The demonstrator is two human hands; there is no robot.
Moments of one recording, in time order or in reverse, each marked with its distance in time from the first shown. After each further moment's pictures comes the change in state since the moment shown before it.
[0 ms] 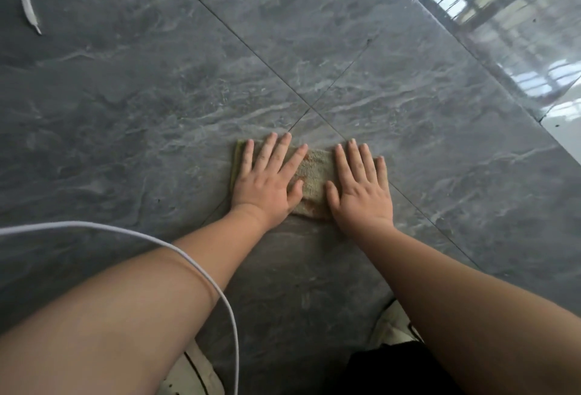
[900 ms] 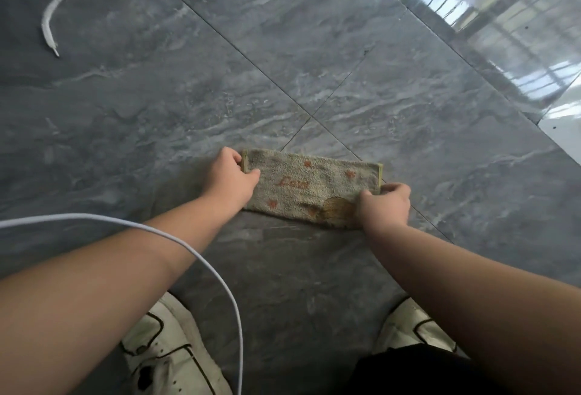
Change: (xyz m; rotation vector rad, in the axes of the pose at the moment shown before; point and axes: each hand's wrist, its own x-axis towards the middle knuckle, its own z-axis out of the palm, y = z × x) left_hand 0.007 -0.049 -0.052 -0.656 -0.093 -0.725; right_hand -0.003 -0.003 -0.042 0.831 -0.044 1.036
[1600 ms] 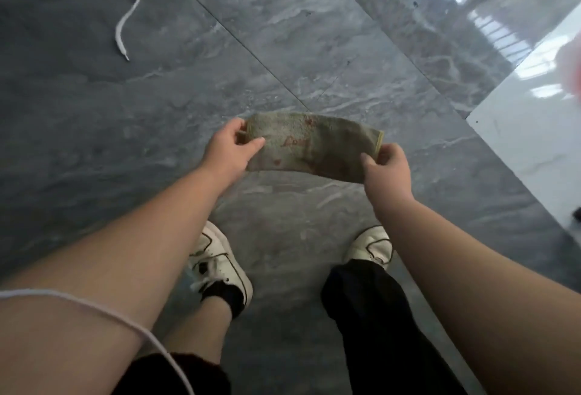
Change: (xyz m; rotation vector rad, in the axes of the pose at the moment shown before) left_hand -0.117 0.084 -0.165 -0.399 -0.198 0.043; right_hand -0.151 -0.088 -0.149 0.094 -0.125 -0.242
